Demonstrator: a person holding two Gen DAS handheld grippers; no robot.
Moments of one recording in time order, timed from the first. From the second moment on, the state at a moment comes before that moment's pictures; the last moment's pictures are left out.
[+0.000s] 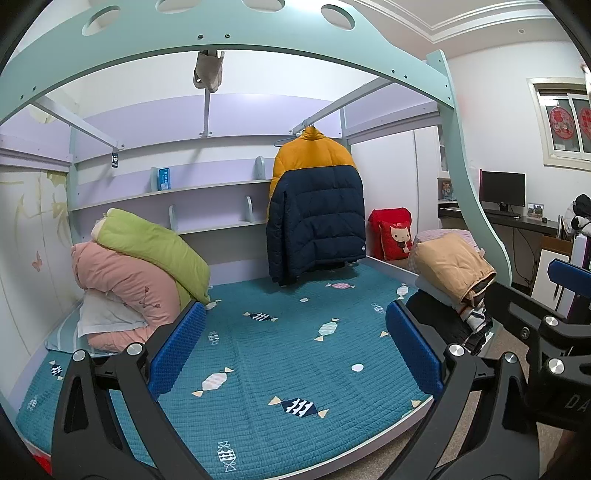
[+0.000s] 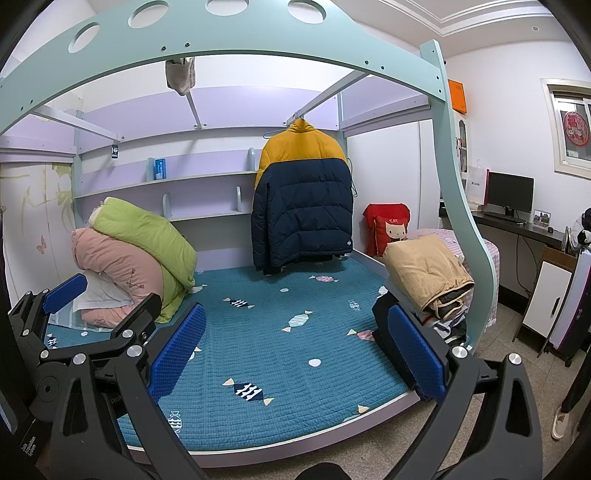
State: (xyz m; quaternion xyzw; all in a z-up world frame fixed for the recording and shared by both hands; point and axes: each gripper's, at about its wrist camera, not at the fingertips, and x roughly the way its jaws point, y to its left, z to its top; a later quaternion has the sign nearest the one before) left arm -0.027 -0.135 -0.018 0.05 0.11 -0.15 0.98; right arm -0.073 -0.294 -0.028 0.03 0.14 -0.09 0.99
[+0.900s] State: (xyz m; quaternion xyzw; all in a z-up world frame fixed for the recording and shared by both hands) left arm -0.022 -0.138 -0.021 0.05 0.11 -0.15 0.98; right arm -0.069 -0.298 -0.029 0.03 0.15 -0.09 0.98
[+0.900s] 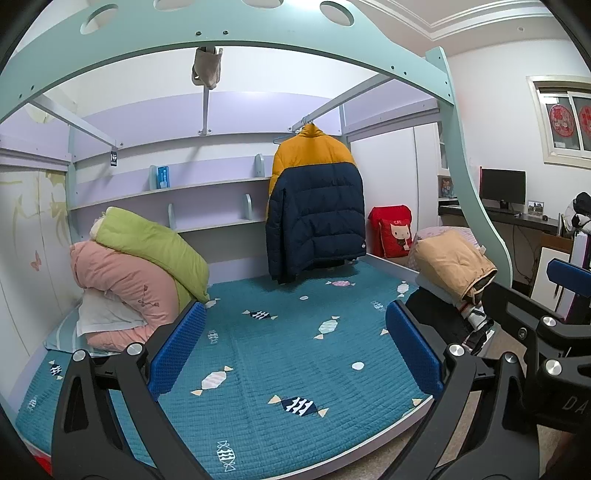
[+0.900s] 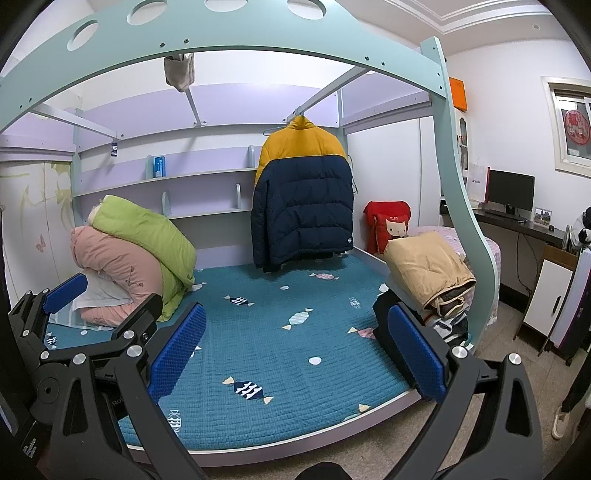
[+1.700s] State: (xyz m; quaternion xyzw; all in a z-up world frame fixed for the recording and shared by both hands) left arm -0.011 -0.131 -0.032 0.06 0.12 -0.15 0.98; right arm -0.062 -0.296 -0.037 0.04 0.16 -0.09 0.98
